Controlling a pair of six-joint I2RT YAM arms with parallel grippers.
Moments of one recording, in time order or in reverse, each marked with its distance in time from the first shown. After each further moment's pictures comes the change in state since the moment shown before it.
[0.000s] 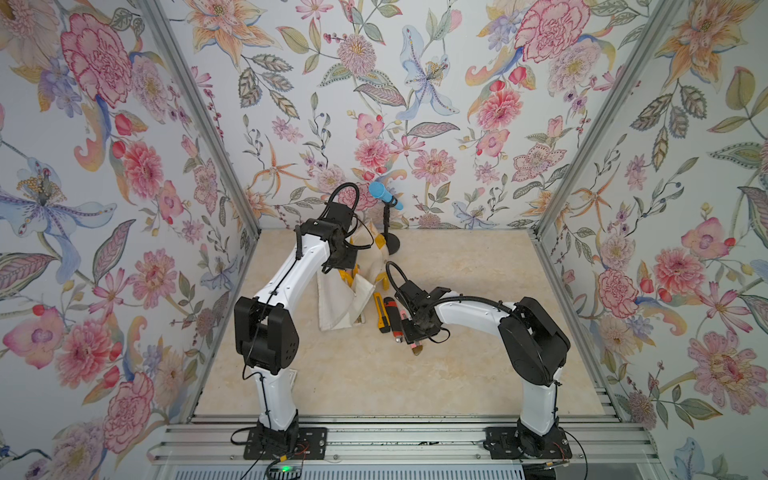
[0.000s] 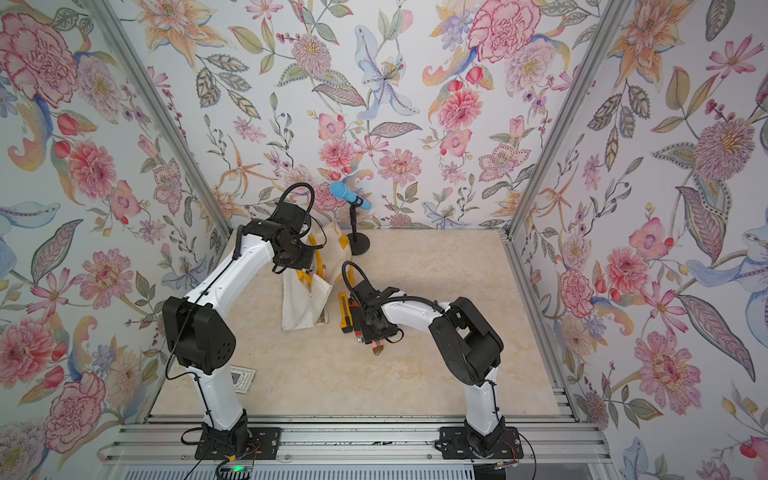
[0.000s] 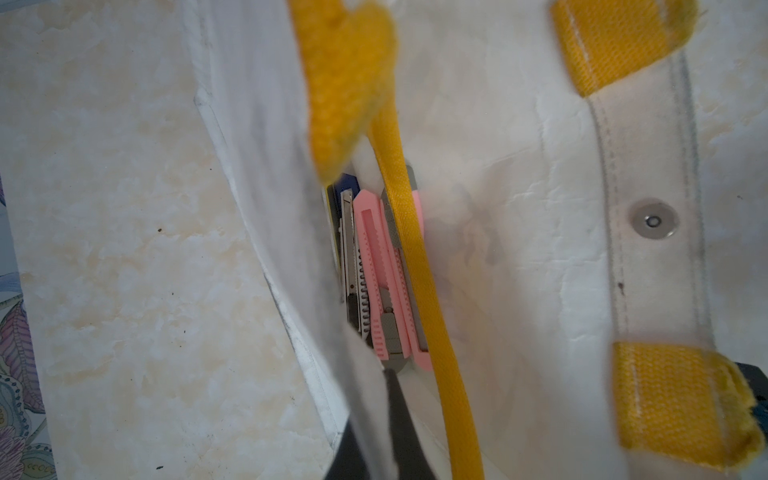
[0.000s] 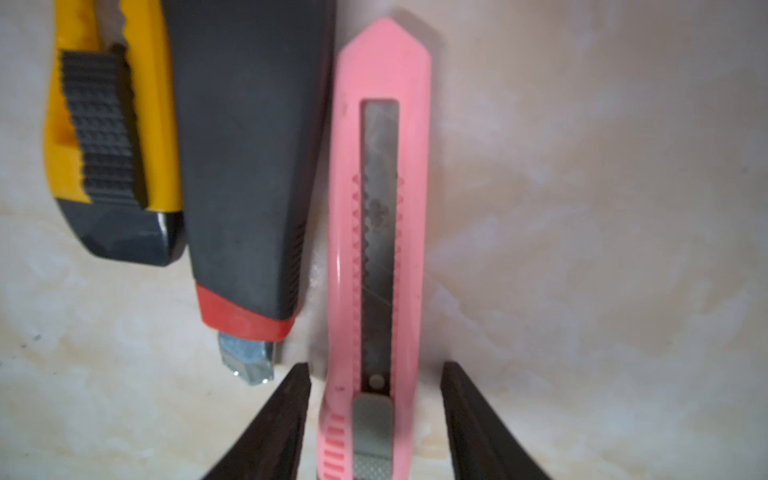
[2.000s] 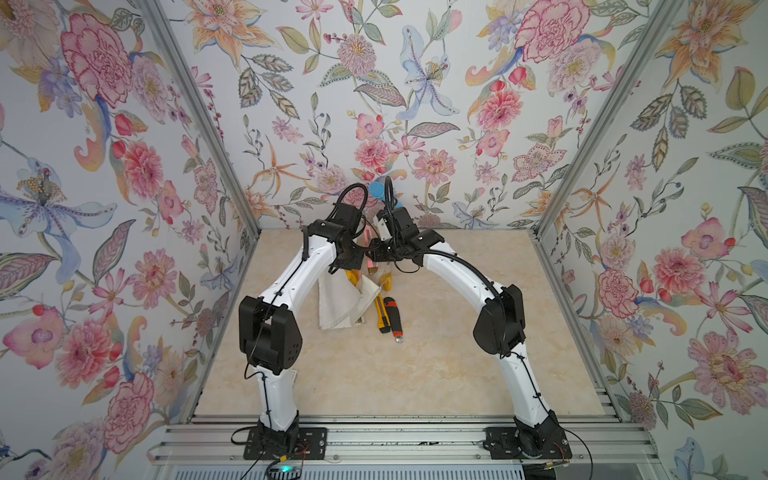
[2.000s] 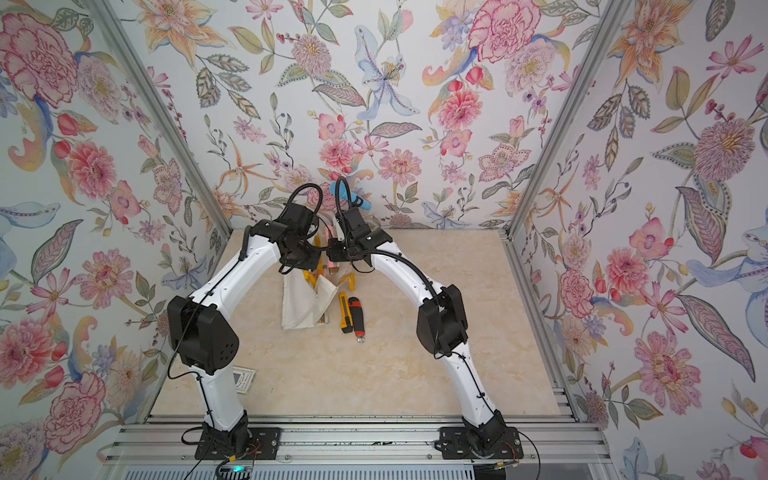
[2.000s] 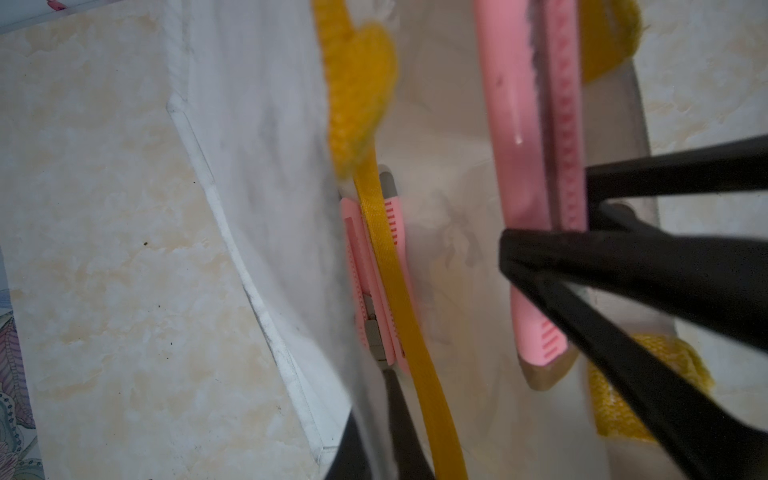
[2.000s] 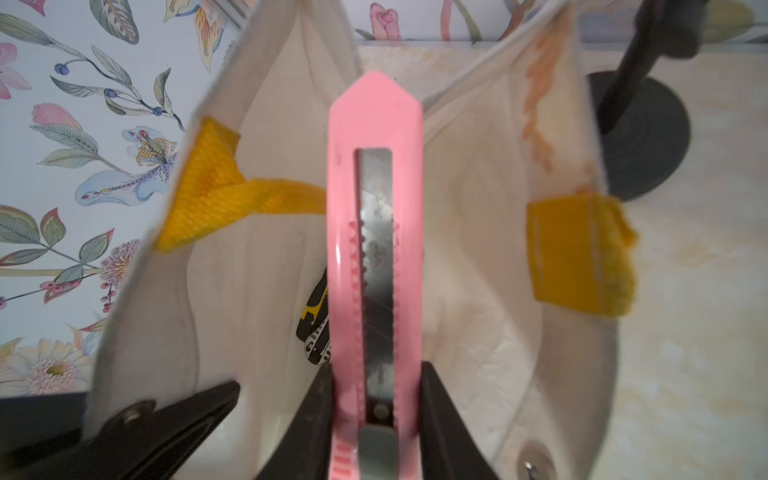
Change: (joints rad) left arm -0.045 0.009 0.011 0.014 -0.016 -0.013; right arm -0.106 0.388 0.991 0.018 -0.208 0.042
